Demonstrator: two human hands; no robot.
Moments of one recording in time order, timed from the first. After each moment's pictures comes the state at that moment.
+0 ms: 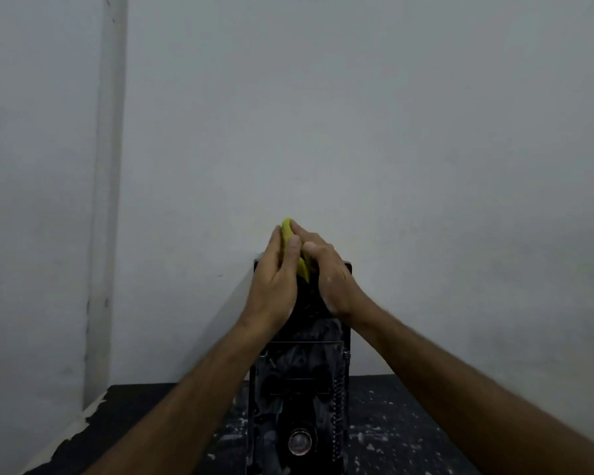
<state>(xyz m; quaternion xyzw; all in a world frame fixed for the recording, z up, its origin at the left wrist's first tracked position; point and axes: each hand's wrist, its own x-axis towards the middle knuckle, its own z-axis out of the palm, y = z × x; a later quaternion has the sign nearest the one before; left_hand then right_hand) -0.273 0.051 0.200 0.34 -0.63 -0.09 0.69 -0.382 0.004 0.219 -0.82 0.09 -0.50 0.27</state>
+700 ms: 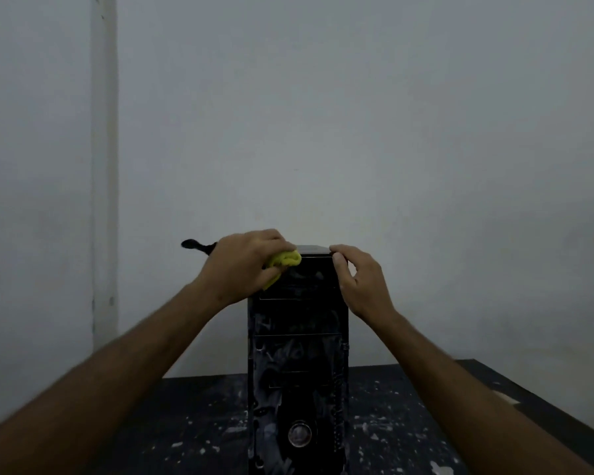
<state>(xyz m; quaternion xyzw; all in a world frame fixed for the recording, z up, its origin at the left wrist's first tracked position) -0.204 0.042 0.233 0.44 -0.75 0.41 0.29 -0.419 -0.090 0.178 -0.74 0.21 -0.64 0.02</state>
